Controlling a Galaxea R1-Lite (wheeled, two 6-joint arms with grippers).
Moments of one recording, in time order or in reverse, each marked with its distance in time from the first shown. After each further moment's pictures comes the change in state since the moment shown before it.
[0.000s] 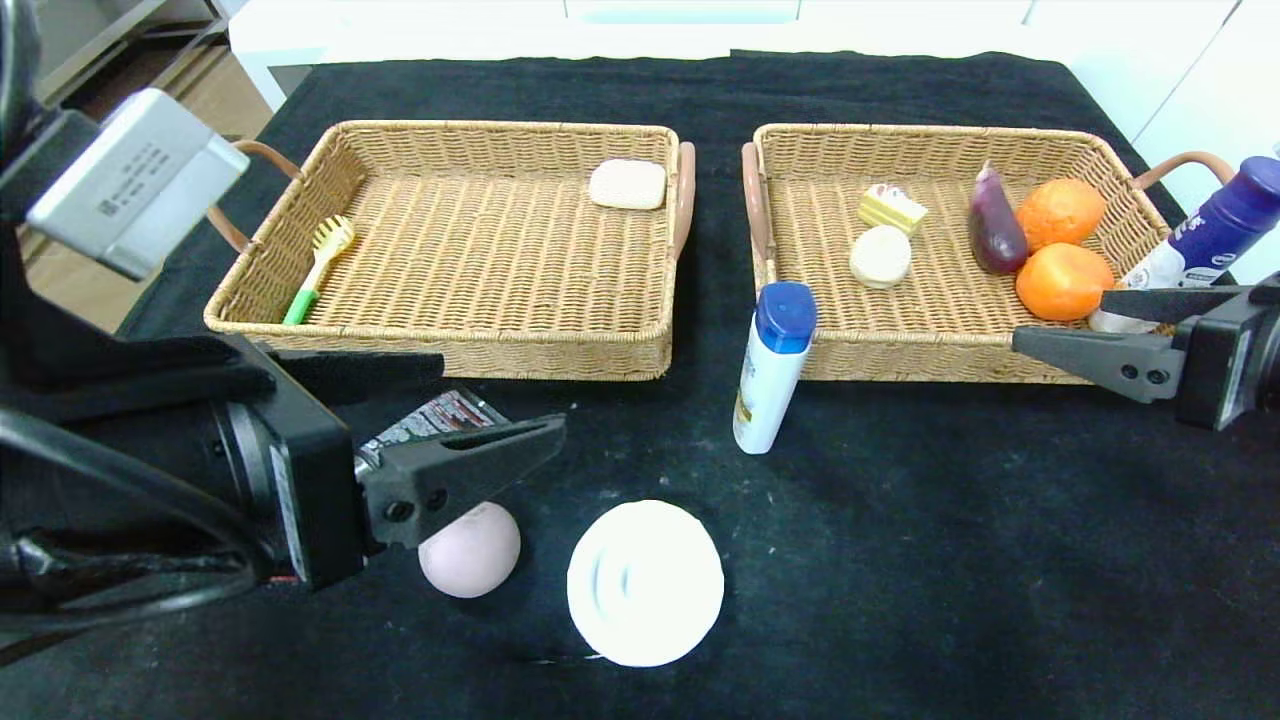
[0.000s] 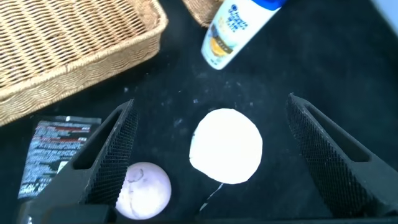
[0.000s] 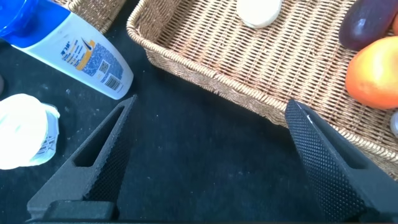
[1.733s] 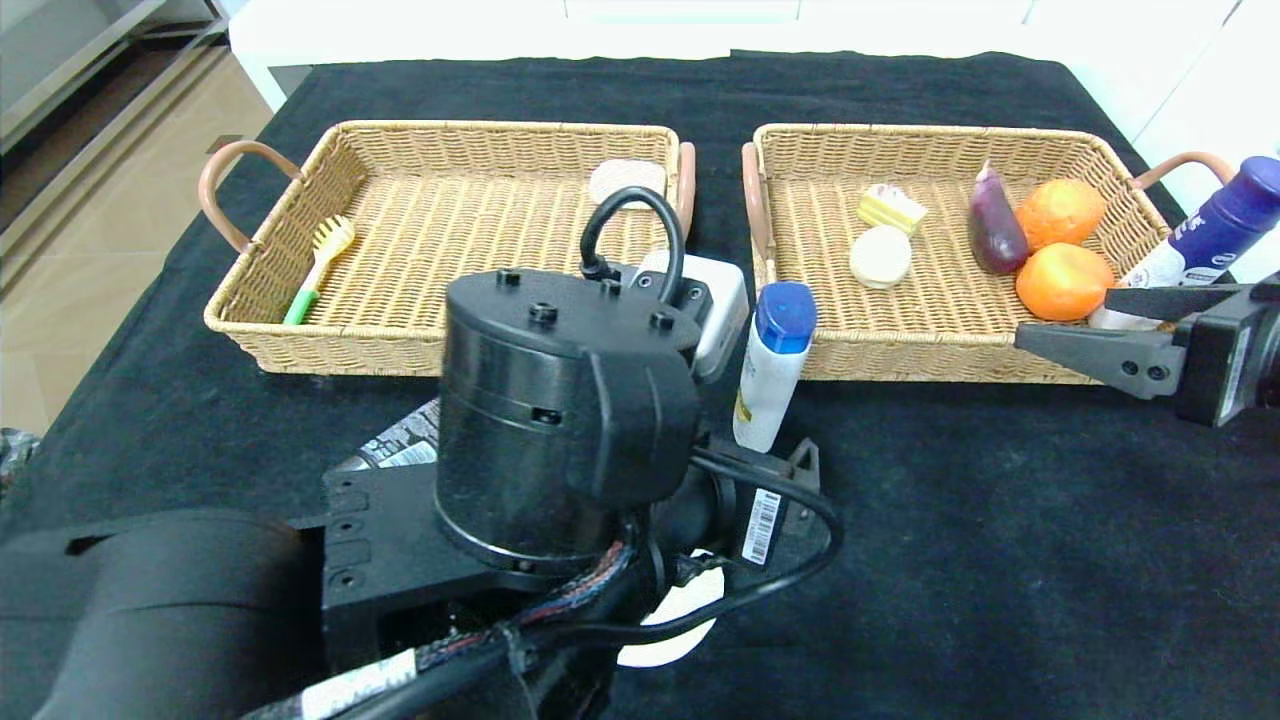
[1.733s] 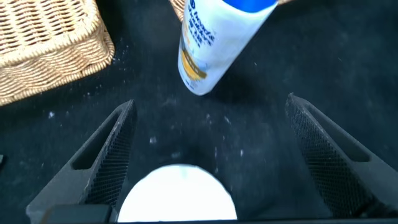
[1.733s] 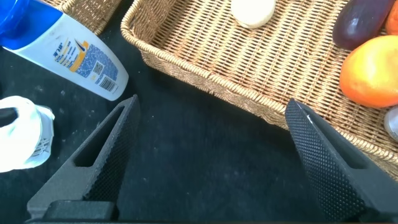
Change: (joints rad) left arm -0.330 0.480 -0.129 -0.299 0.514 -0.081; right arm -0.009 0.004 -0.002 -0.003 -0.004 -0.001
